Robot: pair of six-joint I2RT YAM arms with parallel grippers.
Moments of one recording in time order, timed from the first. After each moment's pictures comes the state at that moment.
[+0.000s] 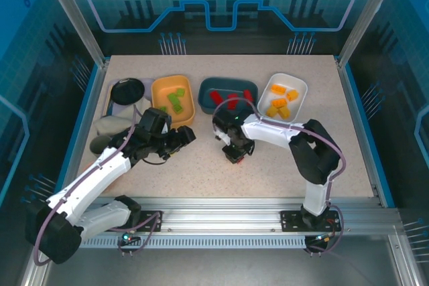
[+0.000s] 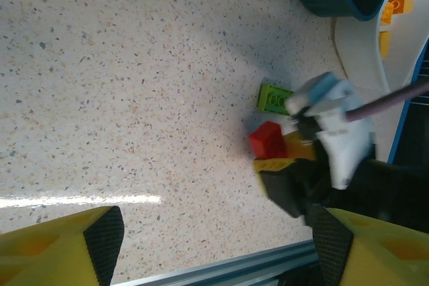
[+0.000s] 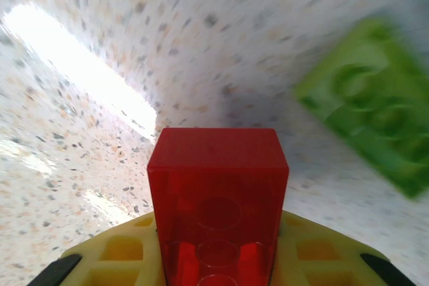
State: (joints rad) left arm -0.46 1.05 0.83 -0.67 0.25 -1.01; right arm 0.76 1.84 1.30 -0.97 0.01 0.06
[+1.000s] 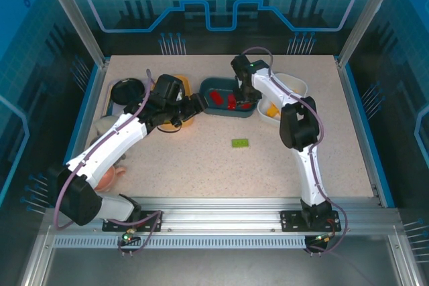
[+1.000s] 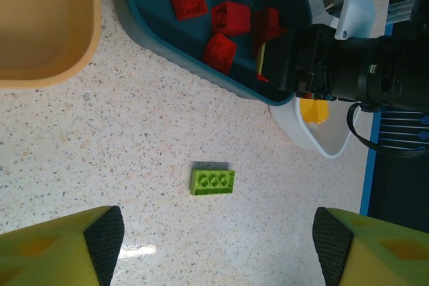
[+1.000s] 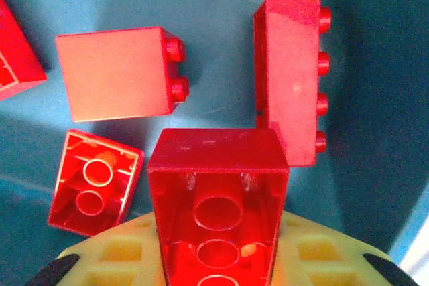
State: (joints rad) left arm -0.46 1.37 1.22 -0.66 0.17 -0.95; right arm 0.42 2.34 2.11 -1.13 0.08 0.26
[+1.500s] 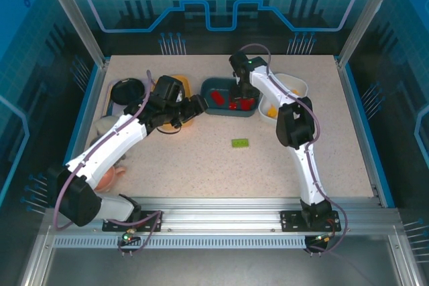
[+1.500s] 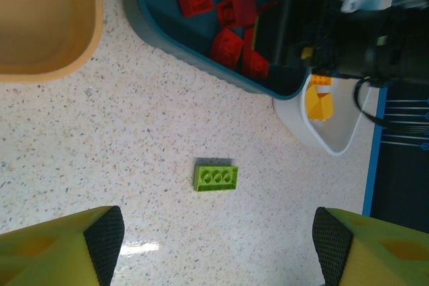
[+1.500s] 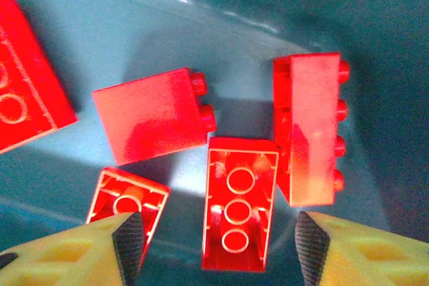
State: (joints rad) left arm -0.47 1.36 1.20 -0.66 0.17 -0.94; right arm 0.42 2.39 2.24 -1.17 0.09 0.23
